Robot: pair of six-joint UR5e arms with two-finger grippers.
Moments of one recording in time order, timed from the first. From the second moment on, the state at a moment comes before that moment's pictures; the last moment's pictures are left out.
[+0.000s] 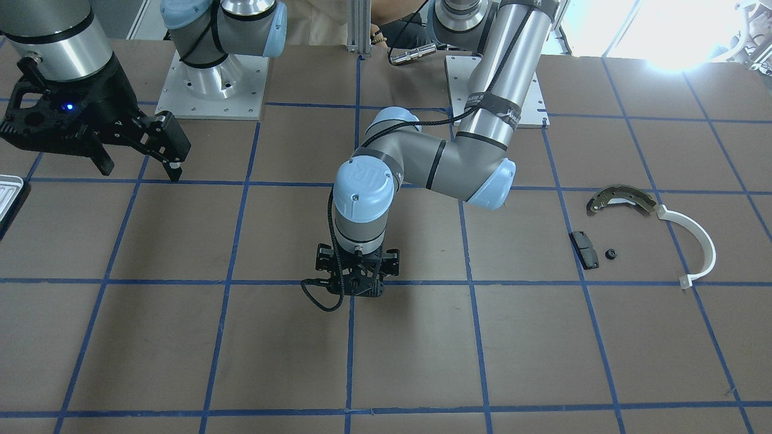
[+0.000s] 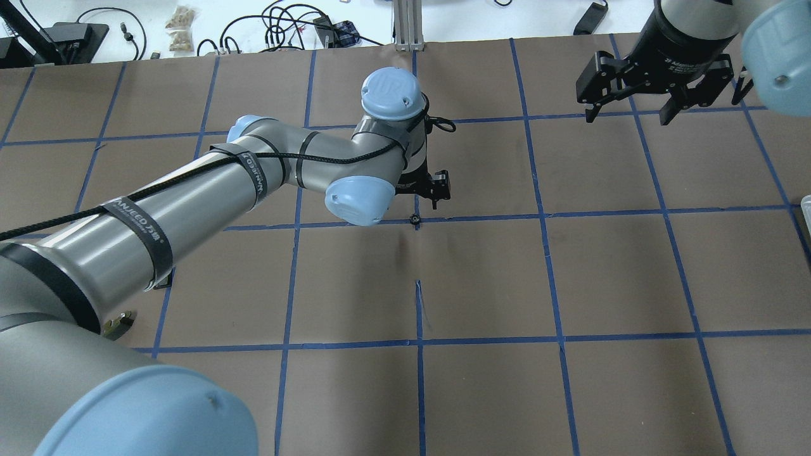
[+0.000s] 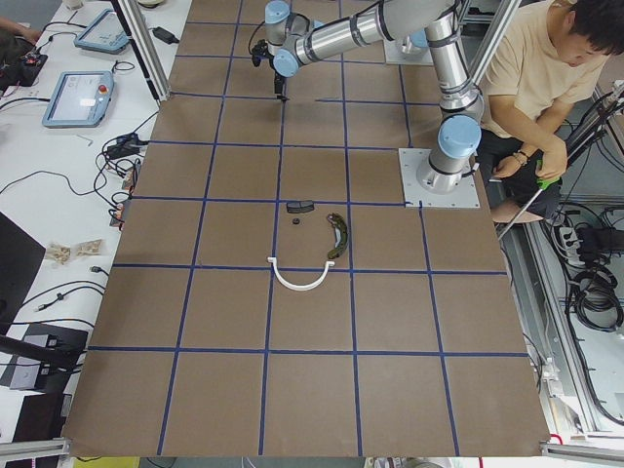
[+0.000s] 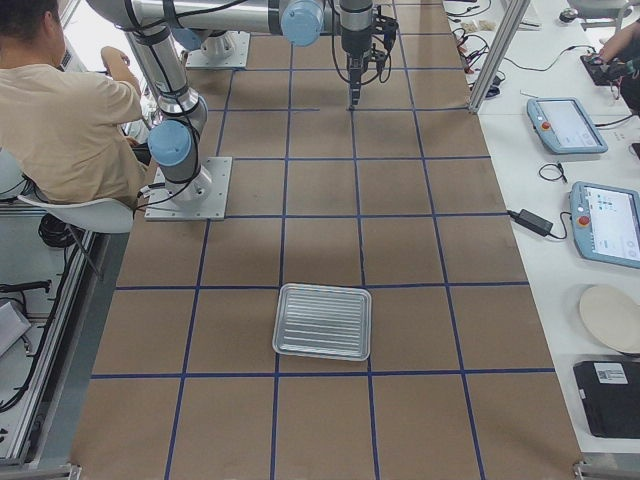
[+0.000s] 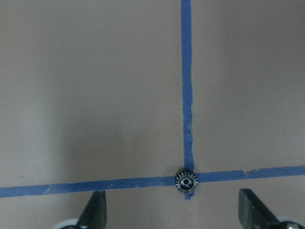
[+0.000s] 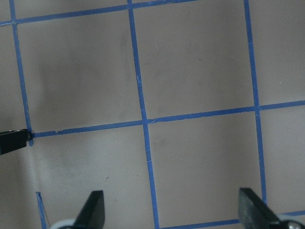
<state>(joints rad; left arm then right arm) -1.95 -2.14 -1.61 -0.96 1.55 -0.31 1.50 -1.57 1.58 -1.69 -1.57 0.02</state>
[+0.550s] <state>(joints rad) -1.96 -2.18 -1.61 -0.94 1.55 -0.33 1.53 -1.53 1.57 -1.73 -1.54 -0.01</state>
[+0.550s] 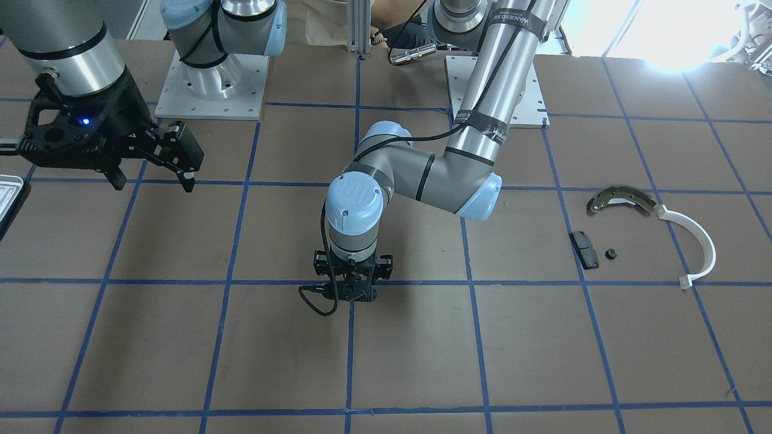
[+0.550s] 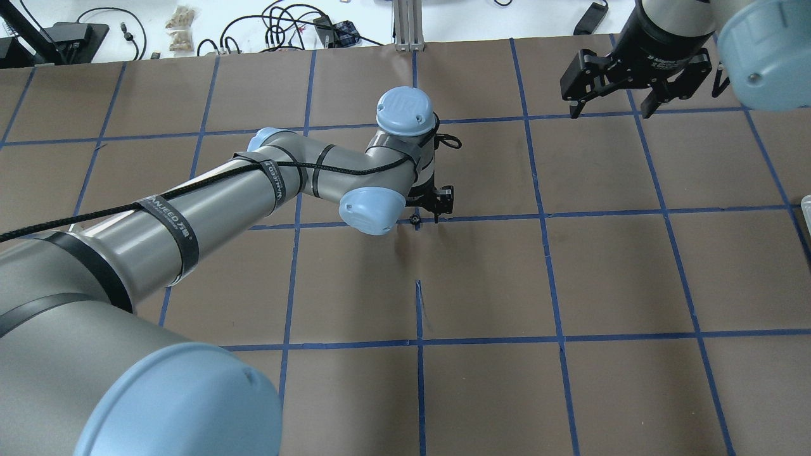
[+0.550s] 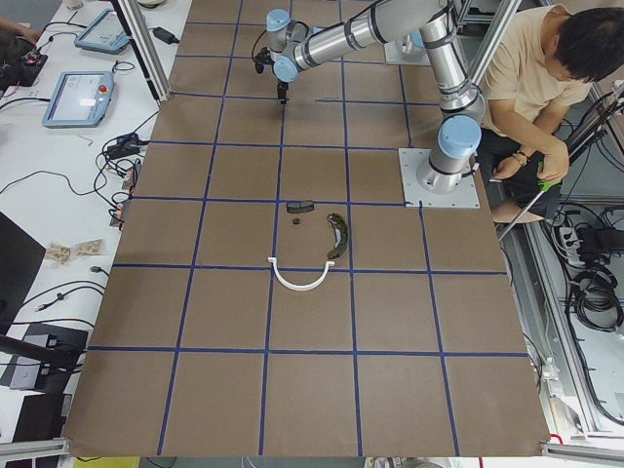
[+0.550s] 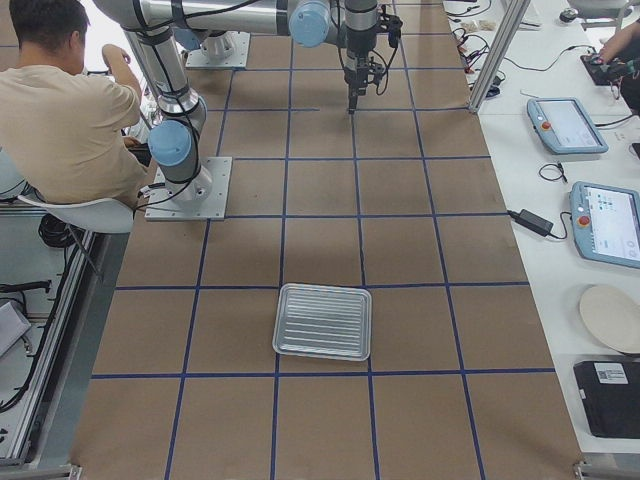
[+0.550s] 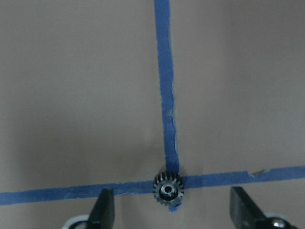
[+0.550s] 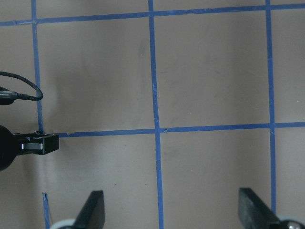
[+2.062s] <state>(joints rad) -1.77 -2.00 -1.66 -1.03 1.58 0.02 1.53 -1.53 1.57 -1.74 -1.52 0.00</state>
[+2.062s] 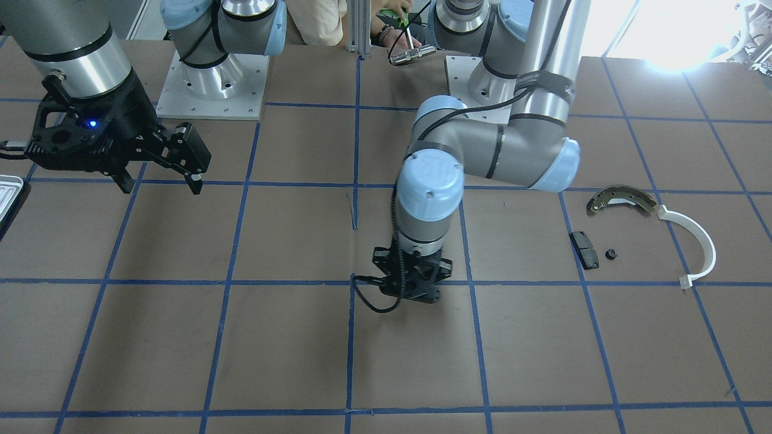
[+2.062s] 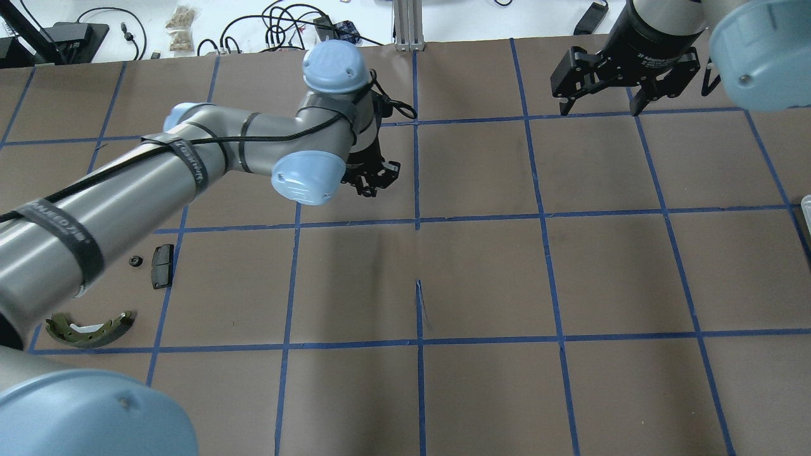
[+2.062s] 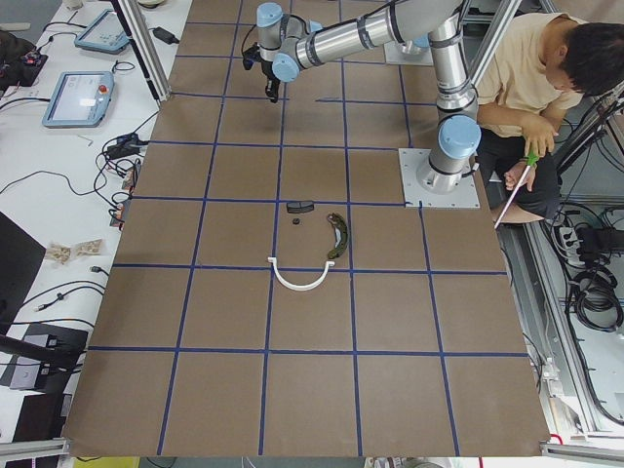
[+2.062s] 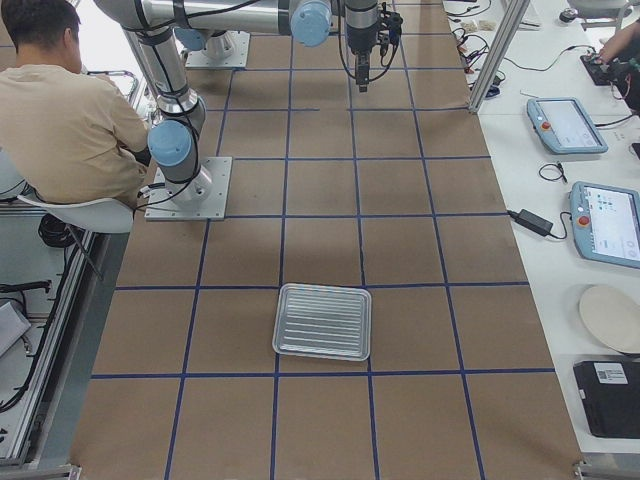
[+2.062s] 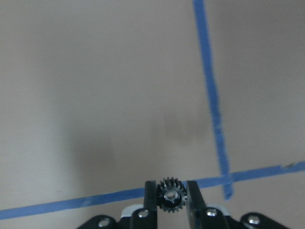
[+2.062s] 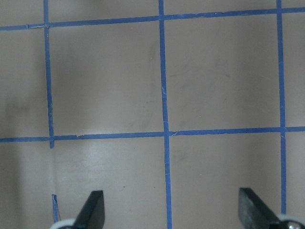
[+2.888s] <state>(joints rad) -1.12 -1.90 -1.86 -0.99 1.63 0.74 1.53 -1.53 1.57 -1.73 -1.53 0.00</state>
